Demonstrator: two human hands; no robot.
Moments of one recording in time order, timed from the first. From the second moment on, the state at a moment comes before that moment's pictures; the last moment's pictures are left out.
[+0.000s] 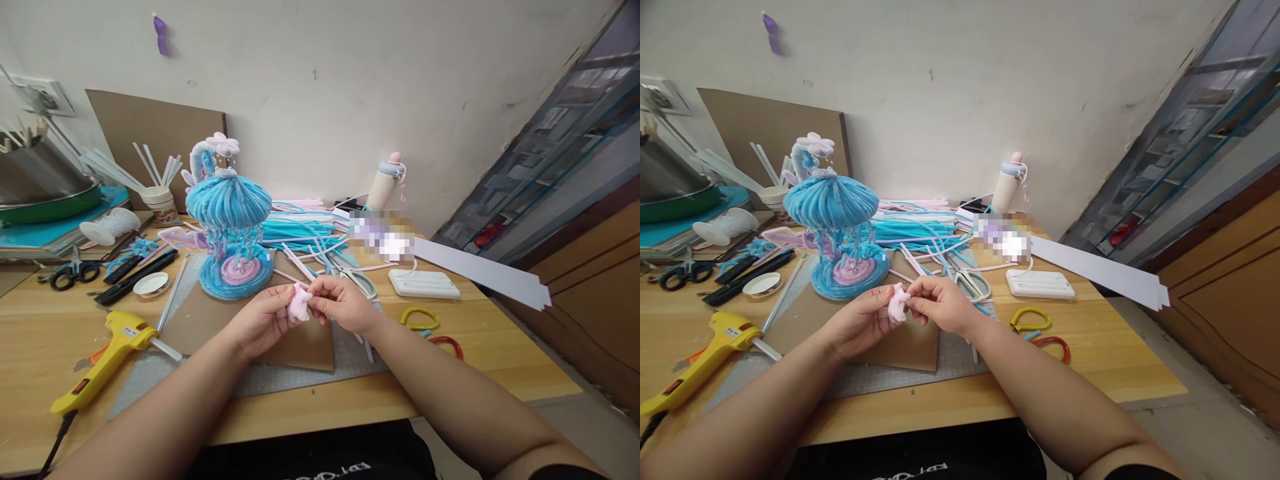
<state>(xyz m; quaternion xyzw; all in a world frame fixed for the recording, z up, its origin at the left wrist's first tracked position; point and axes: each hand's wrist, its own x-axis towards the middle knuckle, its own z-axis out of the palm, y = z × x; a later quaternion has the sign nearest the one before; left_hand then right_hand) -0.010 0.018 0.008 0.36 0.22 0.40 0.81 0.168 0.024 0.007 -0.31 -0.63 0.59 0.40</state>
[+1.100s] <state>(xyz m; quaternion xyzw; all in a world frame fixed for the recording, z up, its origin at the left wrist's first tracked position) -0.020 0.021 0.016 0.67 0.35 0.32 0.58 0.166 0.025 0.010 -0.32 -0.49 0.75 0.30</state>
